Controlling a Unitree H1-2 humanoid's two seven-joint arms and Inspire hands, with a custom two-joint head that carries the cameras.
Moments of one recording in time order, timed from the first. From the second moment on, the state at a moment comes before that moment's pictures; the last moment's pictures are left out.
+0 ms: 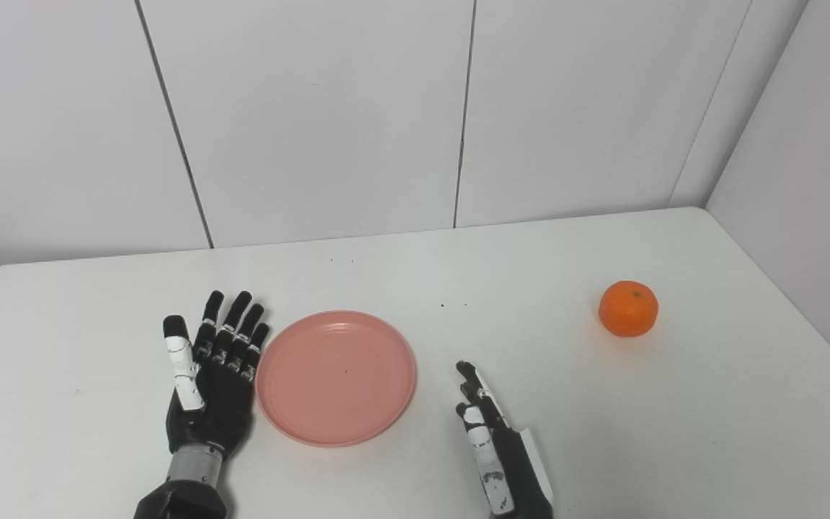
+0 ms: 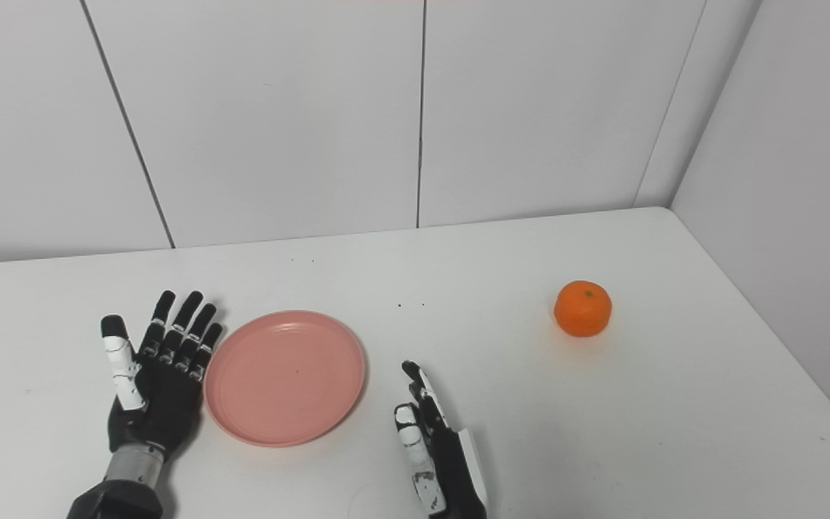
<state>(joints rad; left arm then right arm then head) -0.26 -0.08 0.14 0.16 -0.58 0.18 -0.16 0.24 0.12 0.28 -0.23 -0.18 -0.04 -0.21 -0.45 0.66</state>
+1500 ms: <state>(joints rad) -0.28 -0.08 0.17 0.20 -0.58 0.18 -0.18 -0.21 -0.36 -0.03 -0.36 -0.94 0.07 0.24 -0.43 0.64</state>
